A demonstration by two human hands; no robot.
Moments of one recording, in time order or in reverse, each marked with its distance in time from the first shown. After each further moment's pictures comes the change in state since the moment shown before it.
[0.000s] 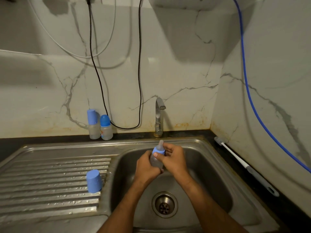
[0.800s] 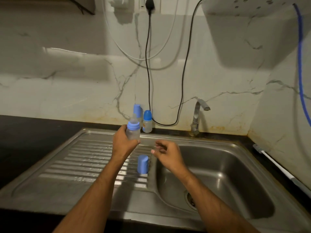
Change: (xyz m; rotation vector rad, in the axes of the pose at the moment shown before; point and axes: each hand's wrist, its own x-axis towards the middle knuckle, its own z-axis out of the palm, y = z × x) left_hand -0.028 -0.024 -0.224 0.045 0.478 0.009; right_hand -0.044 -0.054 0.130 -0.134 -0.297 -0.193
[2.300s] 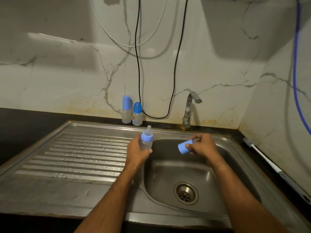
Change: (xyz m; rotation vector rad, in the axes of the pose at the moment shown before) left_hand -0.044 -0.017 0.096 -0.057 -0.187 -0.115; right_hand 0.011 0.047 -0.137 -0.168 0.175 0.406
